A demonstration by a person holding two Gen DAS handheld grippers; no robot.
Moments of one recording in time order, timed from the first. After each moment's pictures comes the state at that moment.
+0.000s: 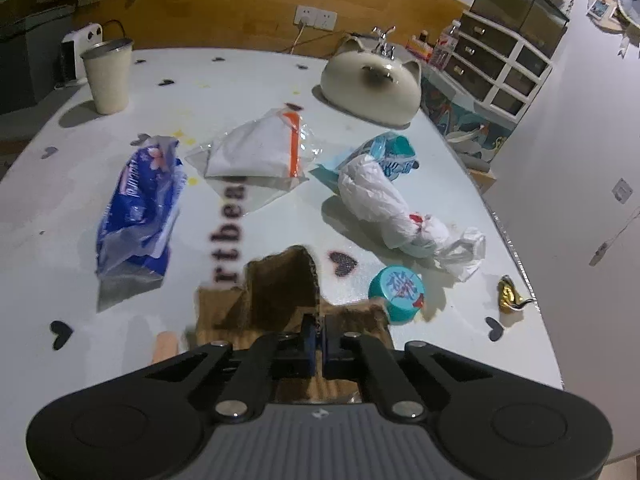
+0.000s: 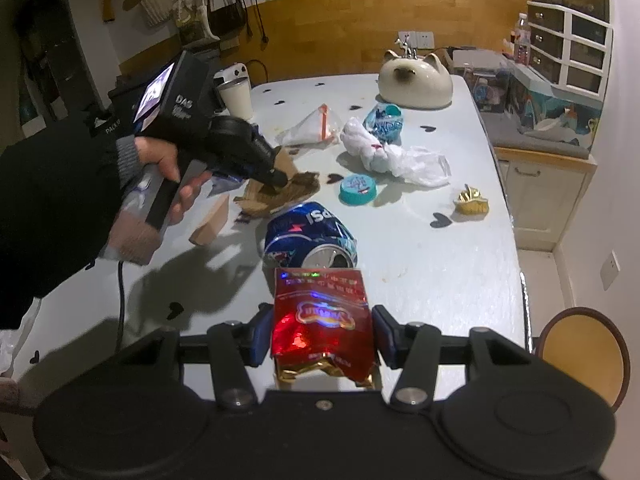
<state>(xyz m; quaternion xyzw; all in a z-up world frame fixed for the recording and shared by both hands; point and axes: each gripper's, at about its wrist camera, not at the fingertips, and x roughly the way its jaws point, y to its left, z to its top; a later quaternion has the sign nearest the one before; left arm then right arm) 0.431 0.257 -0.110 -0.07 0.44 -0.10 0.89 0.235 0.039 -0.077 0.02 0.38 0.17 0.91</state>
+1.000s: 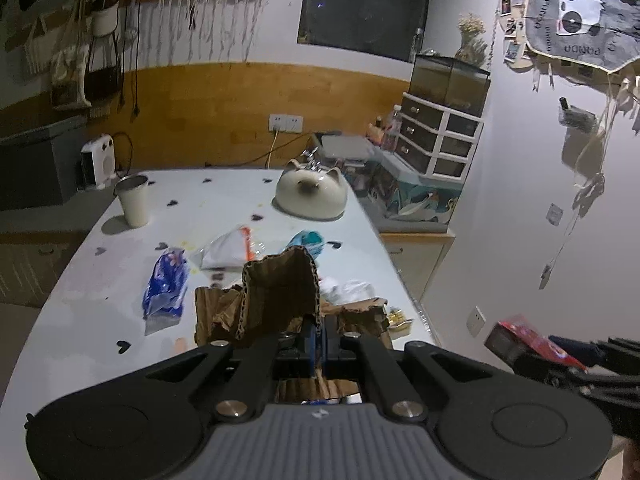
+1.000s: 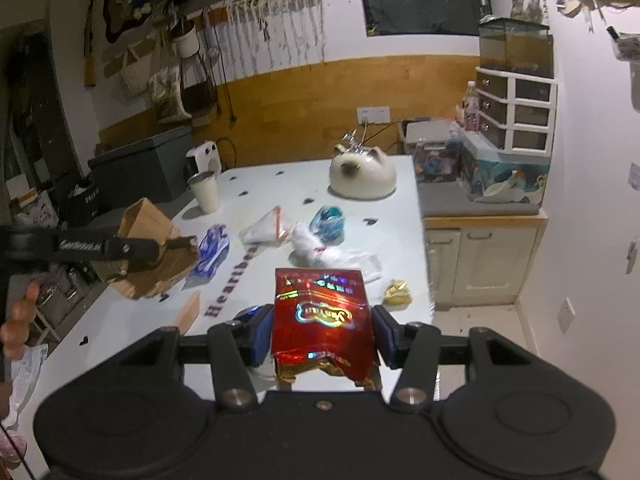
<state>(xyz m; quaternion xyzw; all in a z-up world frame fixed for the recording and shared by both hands) 0.253 0.181 0.035 -0.02 0.31 -0.09 0.95 0.216 -0.033 0.009 0.05 0.28 0.12 0.95</state>
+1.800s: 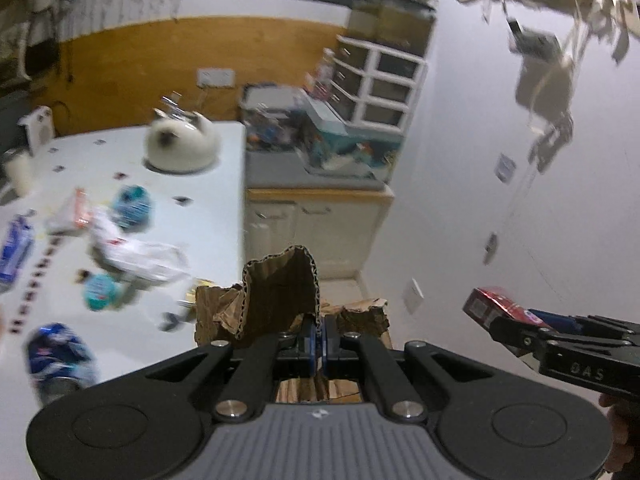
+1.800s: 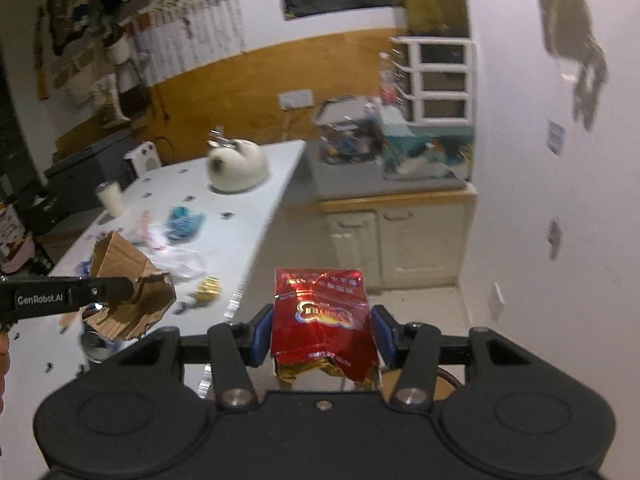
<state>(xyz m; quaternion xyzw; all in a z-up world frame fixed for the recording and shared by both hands) 0.310 -0.081 -0.032 -0.03 0.37 -0.13 0.92 0.275 -0.293 -0.028 0.07 0.32 0.08 0.94</state>
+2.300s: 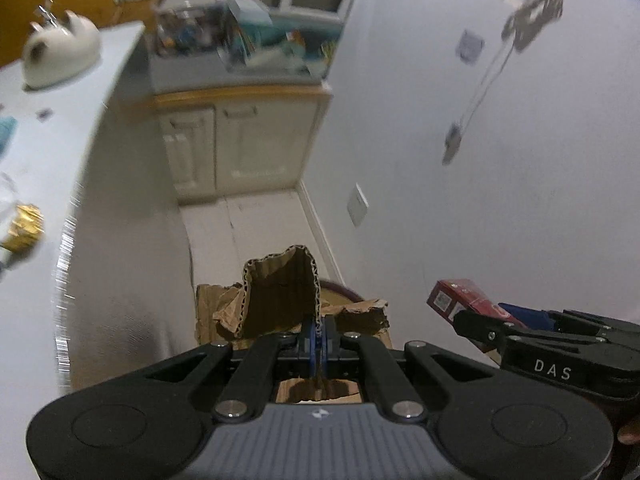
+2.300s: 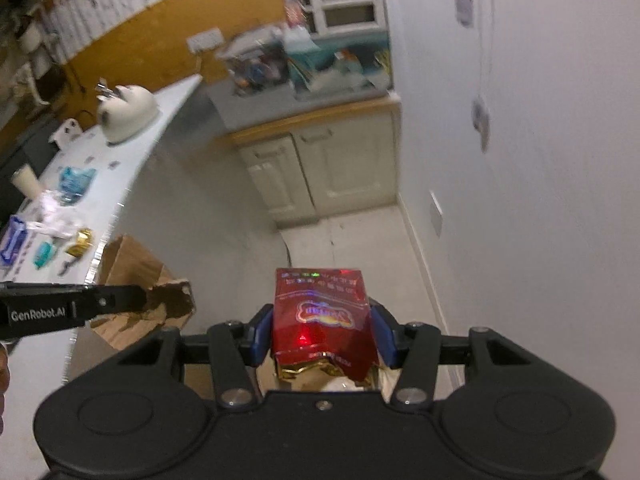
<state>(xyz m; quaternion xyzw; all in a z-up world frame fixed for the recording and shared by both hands) 0.370 -0.191 -0.149 -0.01 0.49 -0.21 0.85 0.306 -0.391 -0.137 0.11 0.43 0.00 0.90</state>
